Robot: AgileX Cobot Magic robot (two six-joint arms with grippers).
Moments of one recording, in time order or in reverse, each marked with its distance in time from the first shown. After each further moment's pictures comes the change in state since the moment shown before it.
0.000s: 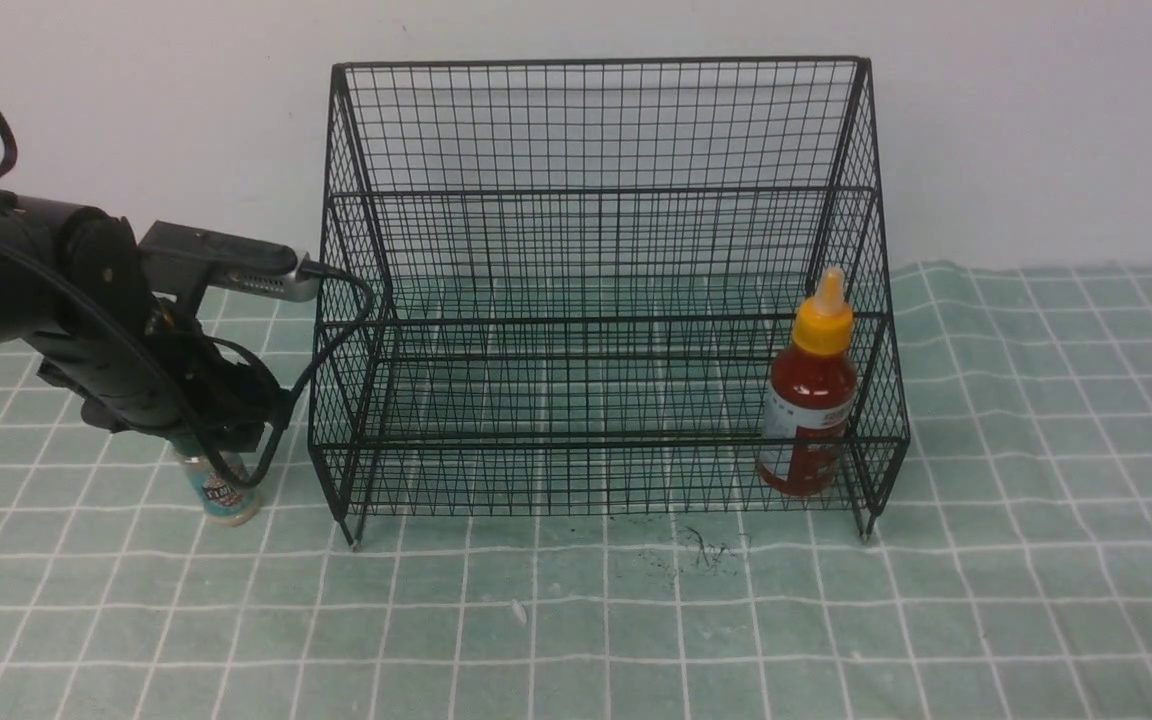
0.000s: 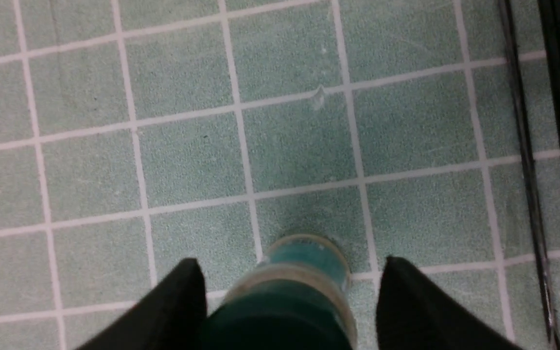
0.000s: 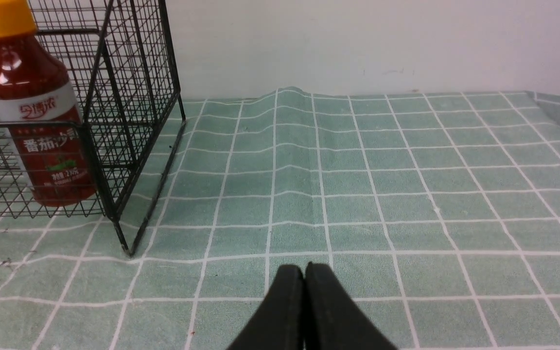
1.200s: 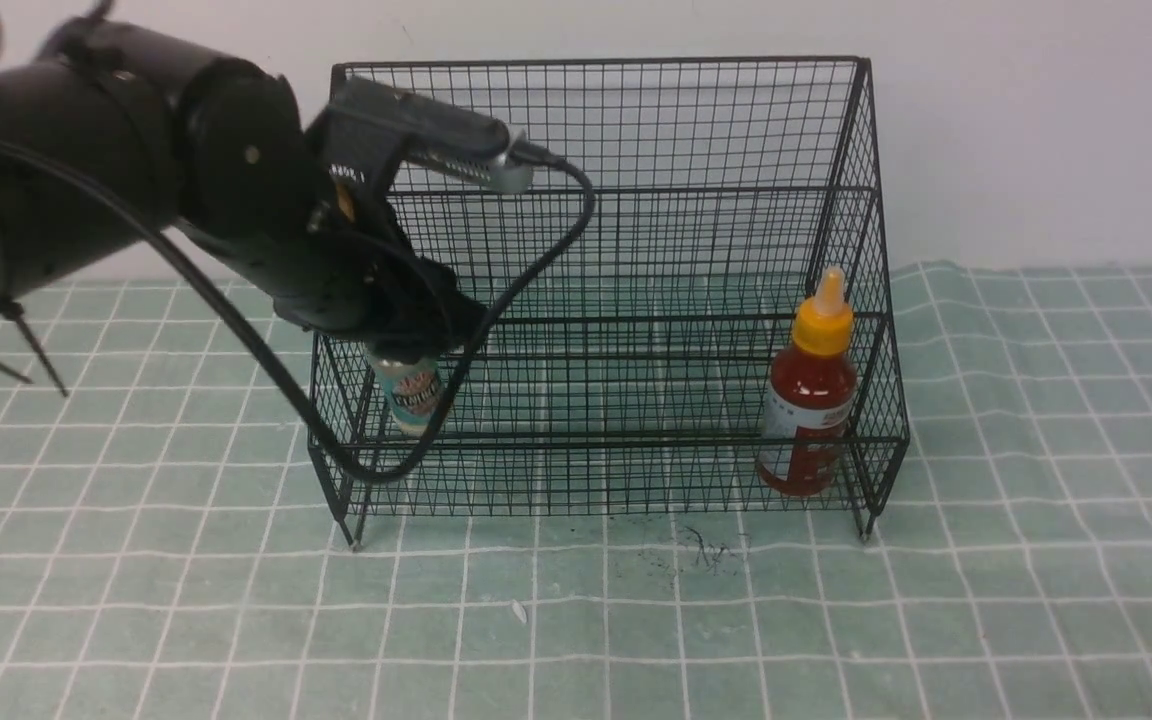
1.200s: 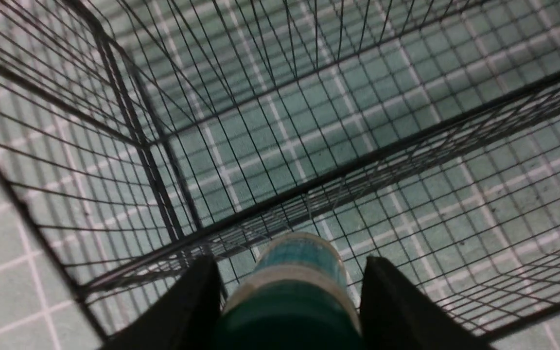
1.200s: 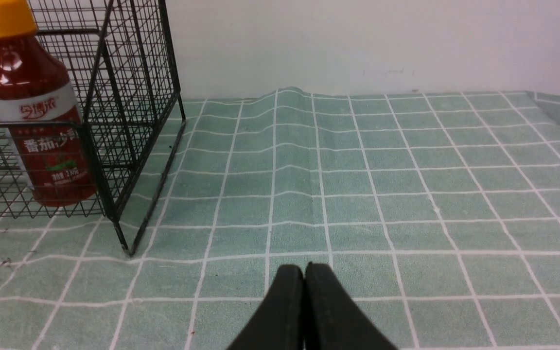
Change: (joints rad) right arm 0.000 0.000 0.000 -0.001 0.000 0.000; left arm -0.332 -0.105 -0.192 -0.034 0.172 -0.048
